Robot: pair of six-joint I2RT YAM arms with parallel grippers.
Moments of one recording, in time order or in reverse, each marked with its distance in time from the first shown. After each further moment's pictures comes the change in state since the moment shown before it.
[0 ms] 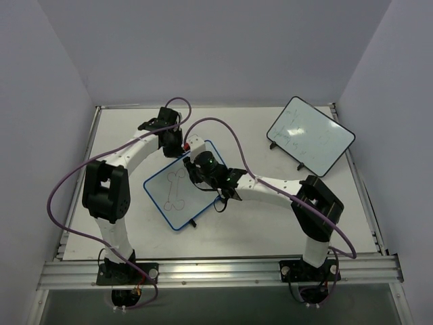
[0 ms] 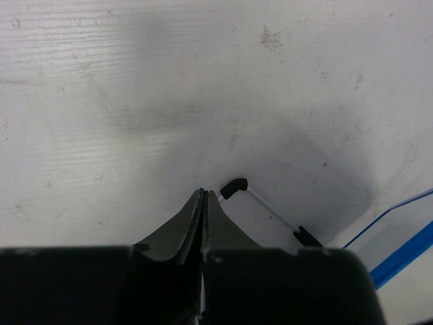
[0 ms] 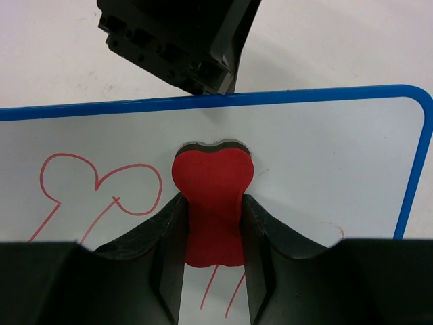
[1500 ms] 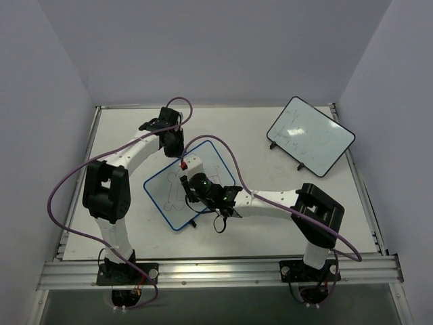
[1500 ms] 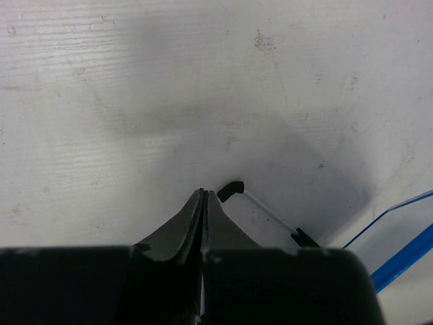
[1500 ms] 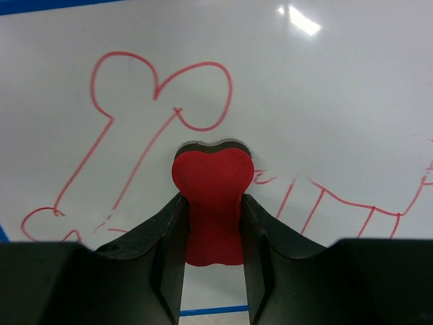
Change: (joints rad) left arm -0.008 0.000 0.000 0.013 -0.004 0.003; right arm 0.143 -0.037 -0.117 0.018 0.109 0.145
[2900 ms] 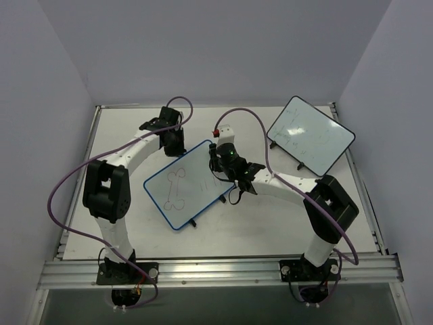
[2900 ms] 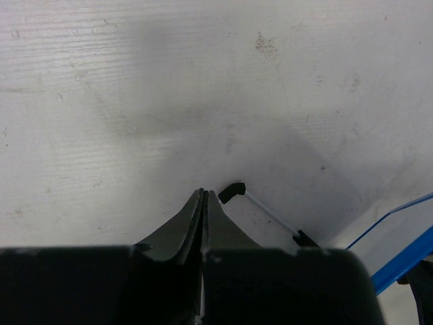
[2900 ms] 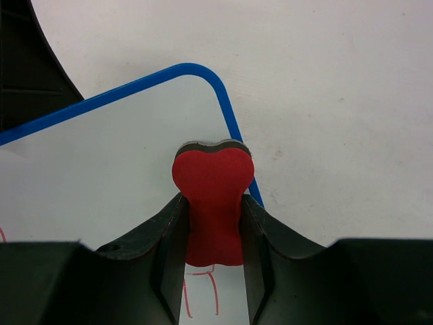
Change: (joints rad) left arm -0.003 0.000 0.000 0.004 -0.010 0.003; right arm -0.292 -0.059 -0.010 0.012 -0.013 0.004
